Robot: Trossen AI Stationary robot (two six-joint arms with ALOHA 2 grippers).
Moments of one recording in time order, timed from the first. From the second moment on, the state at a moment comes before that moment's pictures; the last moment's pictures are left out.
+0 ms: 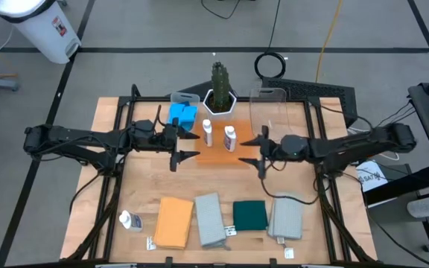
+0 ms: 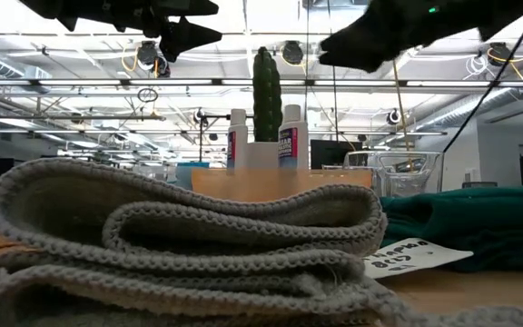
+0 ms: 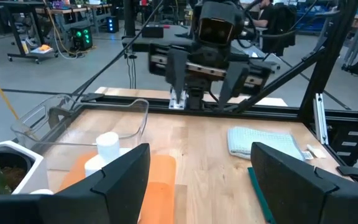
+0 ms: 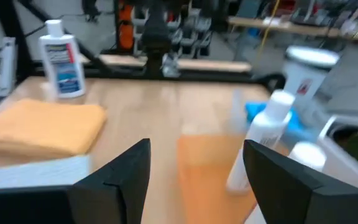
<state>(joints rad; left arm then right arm) 0.08 1.08 0.67 0.28 0.07 -0.04 0.07 1.09 0.61 0.25 0.18 -0.03</state>
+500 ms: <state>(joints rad) 0.08 1.08 0.67 0.28 0.07 -0.06 0.18 0.90 0.48 0.12 0.12 0.15</state>
